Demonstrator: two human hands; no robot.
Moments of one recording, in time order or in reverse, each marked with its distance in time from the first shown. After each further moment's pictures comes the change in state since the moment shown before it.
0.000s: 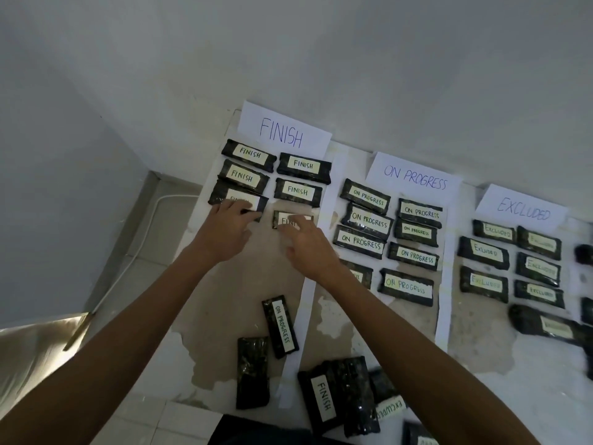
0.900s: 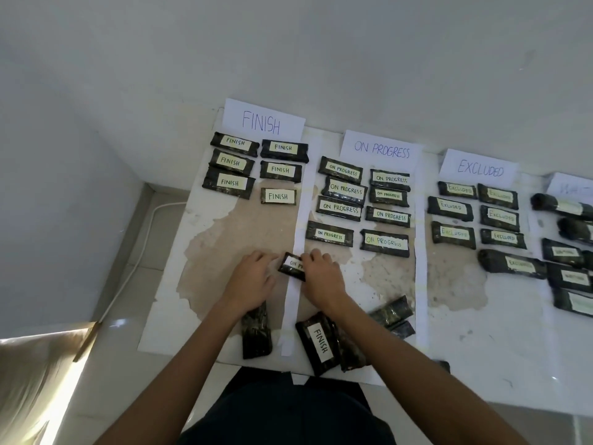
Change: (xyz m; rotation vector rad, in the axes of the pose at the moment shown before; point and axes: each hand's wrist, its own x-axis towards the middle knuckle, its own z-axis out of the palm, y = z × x) left_hand -0.119 0.104 0.050 -0.367 -0.080 -0.109; right_hand -0.136 -0.009 0.049 -0.194 -0.043 0.307
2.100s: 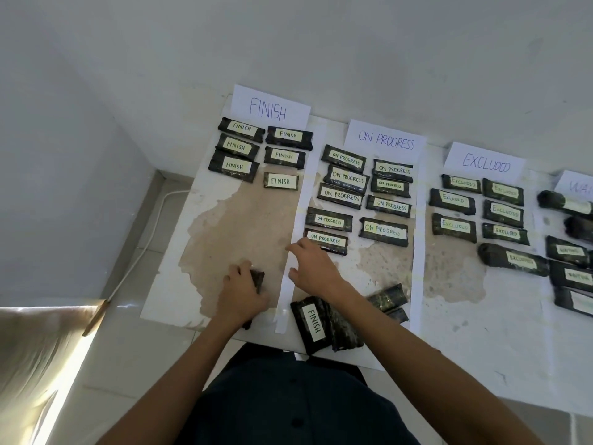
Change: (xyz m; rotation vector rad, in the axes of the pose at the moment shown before) left_hand -0.058 0.000 0.042 -0.052 0.027 -0.447; right_hand -0.020 -0.002 -0.012 0.269 -0.044 -0.206
